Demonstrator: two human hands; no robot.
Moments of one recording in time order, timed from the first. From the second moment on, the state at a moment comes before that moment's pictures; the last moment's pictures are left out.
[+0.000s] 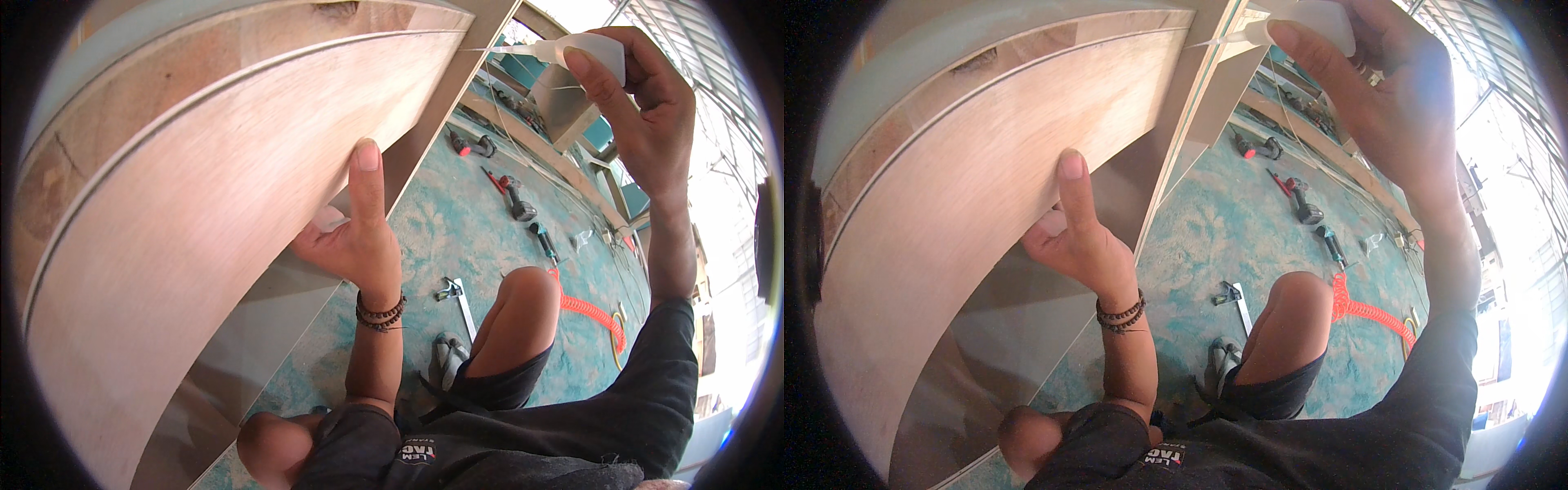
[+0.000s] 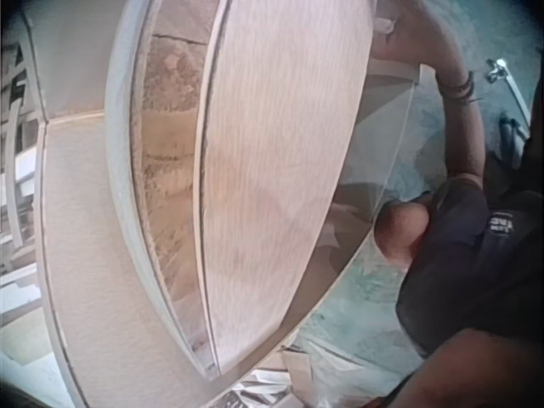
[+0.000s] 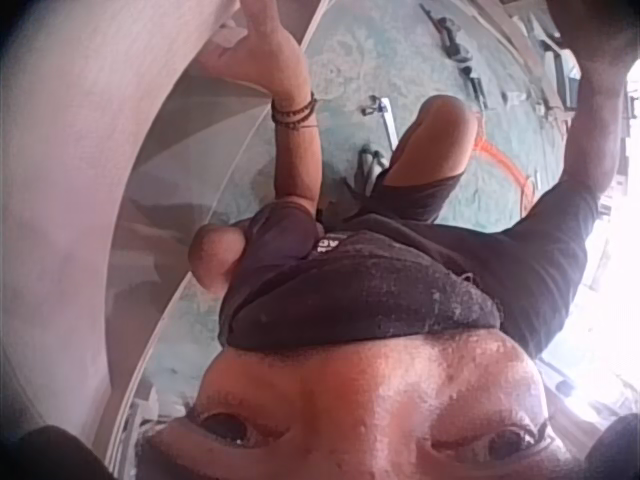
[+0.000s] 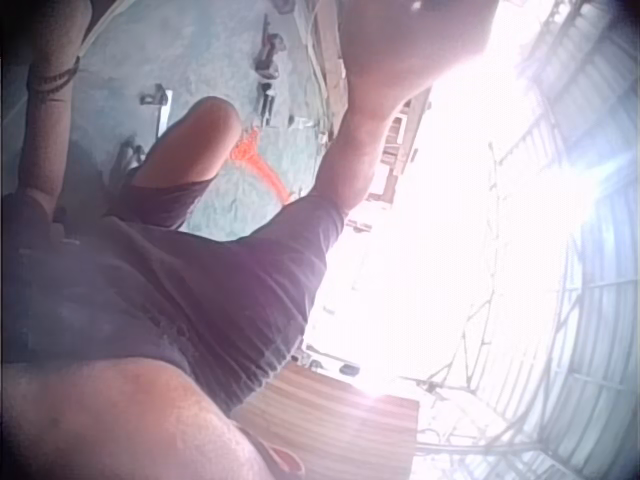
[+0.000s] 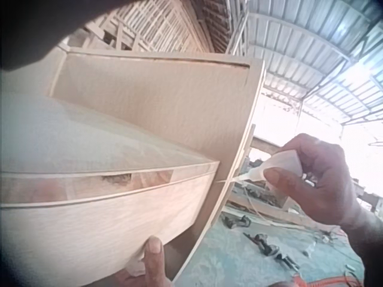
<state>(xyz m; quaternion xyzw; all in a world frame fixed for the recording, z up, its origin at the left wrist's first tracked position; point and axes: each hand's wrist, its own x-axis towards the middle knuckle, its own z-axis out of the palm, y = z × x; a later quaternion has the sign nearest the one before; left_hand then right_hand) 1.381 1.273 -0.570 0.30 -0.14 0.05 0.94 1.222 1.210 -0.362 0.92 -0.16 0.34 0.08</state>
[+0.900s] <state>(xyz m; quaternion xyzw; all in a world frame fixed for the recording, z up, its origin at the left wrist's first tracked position) 1.381 1.277 -0.567 0.31 -0.14 0.05 0.94 1.209 1.211 -0.368 0.92 -0.20 0.34 0.07</state>
